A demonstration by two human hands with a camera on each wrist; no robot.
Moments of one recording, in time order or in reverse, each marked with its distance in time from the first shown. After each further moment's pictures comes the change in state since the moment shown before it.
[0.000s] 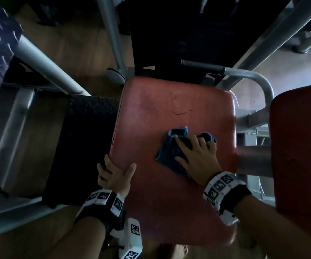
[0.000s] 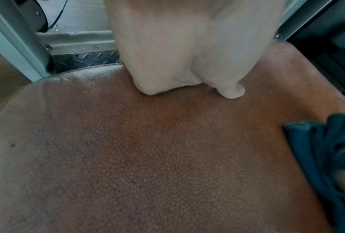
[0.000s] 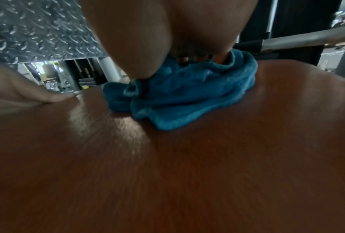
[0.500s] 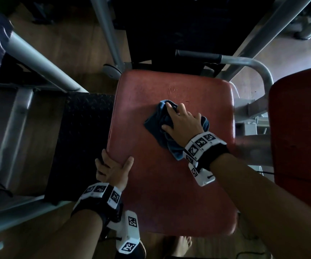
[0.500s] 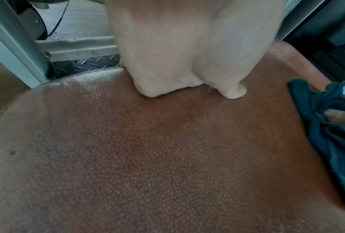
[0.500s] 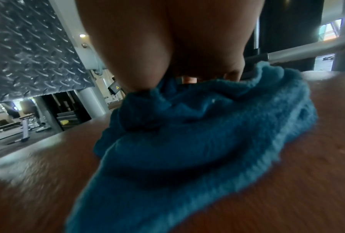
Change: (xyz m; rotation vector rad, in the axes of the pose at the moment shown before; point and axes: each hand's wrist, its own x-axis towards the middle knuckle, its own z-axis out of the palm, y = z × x) left_hand 0.004 -0.001 0.000 0.019 -0.036 -0.018; right_hand 0.073 -0.013 -0.023 0.146 -0.040 0.131
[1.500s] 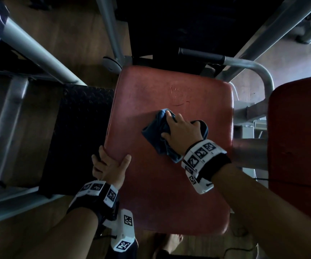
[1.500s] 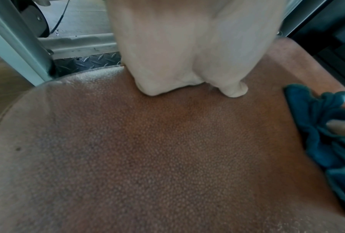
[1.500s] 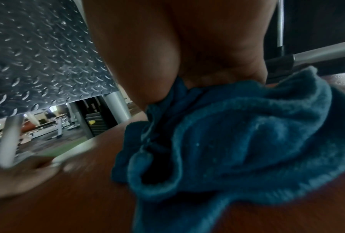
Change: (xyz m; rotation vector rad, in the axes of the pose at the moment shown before) left_hand -0.003 0.001 -0.001 -0.012 -0.020 0.005; right_hand -0.012 -0.007 -0.006 -0.059 -0.191 0.001
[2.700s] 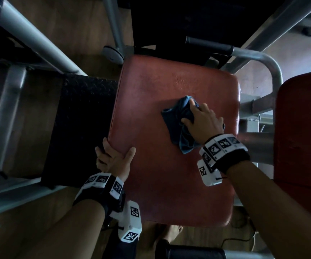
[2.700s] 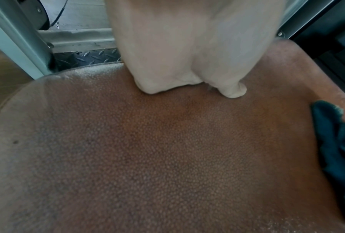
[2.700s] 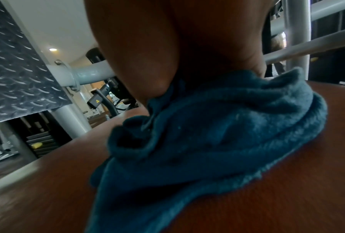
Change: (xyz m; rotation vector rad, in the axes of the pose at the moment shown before) left_hand -0.001 -0.001 0.000 0.017 0.007 0.005; right_hand -0.002 0.036 0.000 0.163 0.072 0.205
